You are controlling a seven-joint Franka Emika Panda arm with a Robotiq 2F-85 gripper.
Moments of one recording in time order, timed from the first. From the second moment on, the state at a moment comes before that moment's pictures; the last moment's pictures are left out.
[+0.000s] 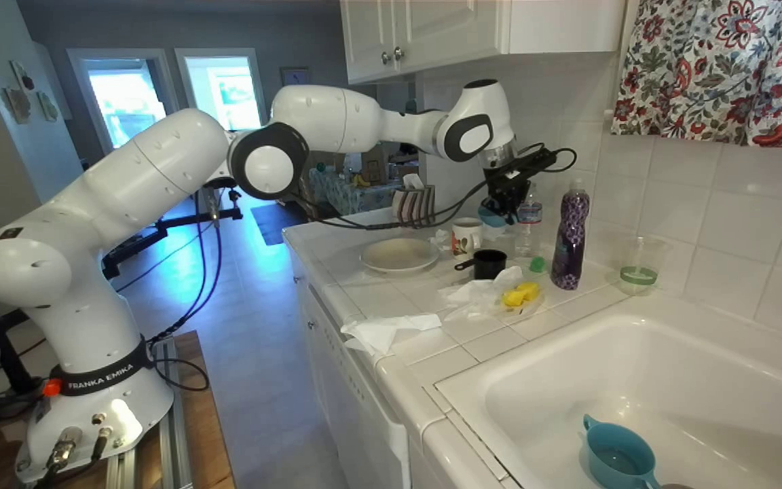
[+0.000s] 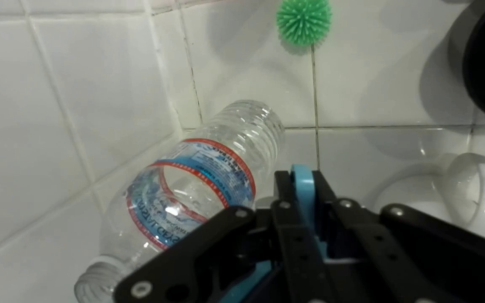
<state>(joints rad) -0.15 1.04 0.00 -0.72 0.06 2.16 -1.50</state>
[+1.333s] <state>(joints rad) -0.13 1.04 -0.03 -0.73 0.06 2.19 -1.50</state>
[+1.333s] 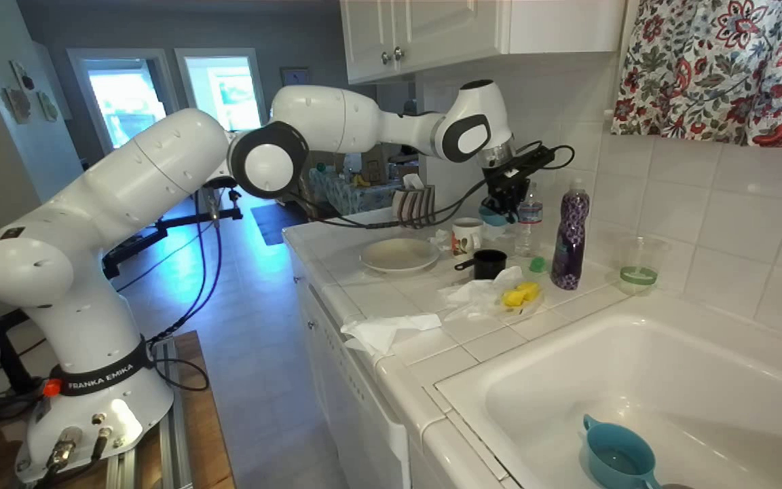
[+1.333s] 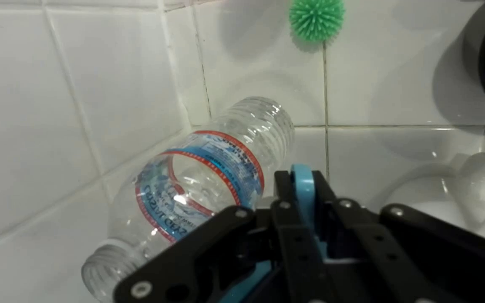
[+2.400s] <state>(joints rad) -0.13 1.04 -0.05 -0.75 0.05 2.25 -1.56</state>
